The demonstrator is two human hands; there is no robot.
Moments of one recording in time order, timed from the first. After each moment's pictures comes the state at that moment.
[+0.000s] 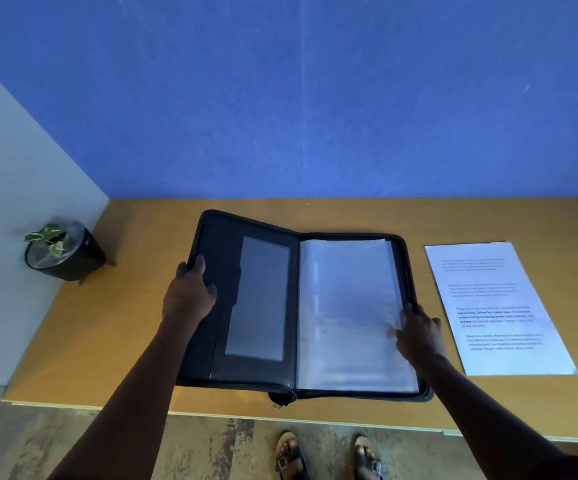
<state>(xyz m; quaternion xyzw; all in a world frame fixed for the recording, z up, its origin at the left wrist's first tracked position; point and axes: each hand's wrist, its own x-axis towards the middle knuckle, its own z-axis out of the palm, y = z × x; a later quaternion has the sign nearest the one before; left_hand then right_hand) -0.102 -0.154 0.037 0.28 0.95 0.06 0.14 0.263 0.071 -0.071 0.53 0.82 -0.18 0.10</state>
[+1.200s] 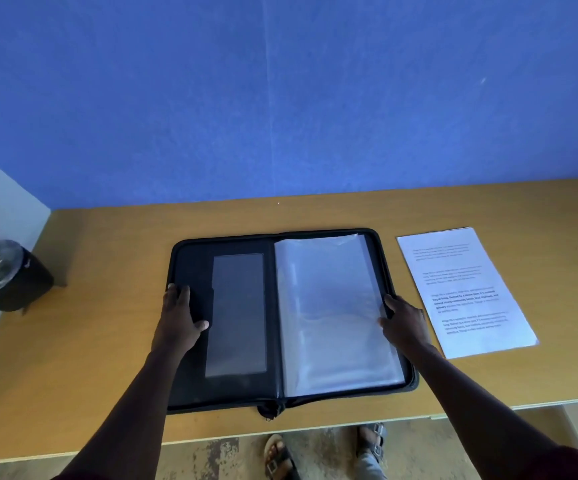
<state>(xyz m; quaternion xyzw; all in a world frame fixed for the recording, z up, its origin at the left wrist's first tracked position) -0.126 -0.163 -0.058 0.33 0.91 0.14 0.23 0.256 0.069 -0.054 0.58 0.78 -0.23 0.02</state>
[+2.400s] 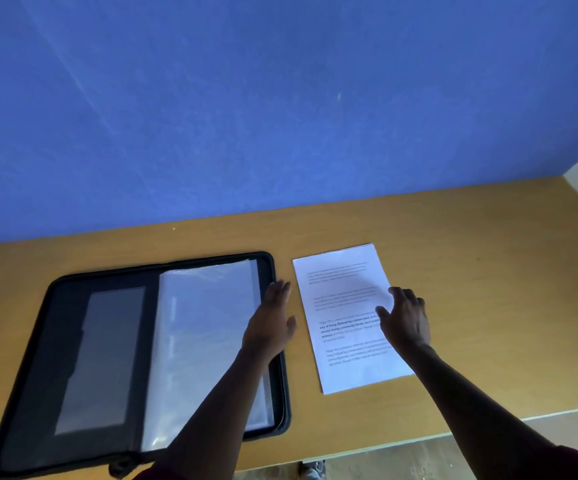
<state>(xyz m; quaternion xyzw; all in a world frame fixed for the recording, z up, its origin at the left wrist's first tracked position) 0.206 0.112 -0.044 0.53 0.79 0.17 0.23 0.444 0.242 -0.042 0.63 0.74 -0.21 -0.05</state>
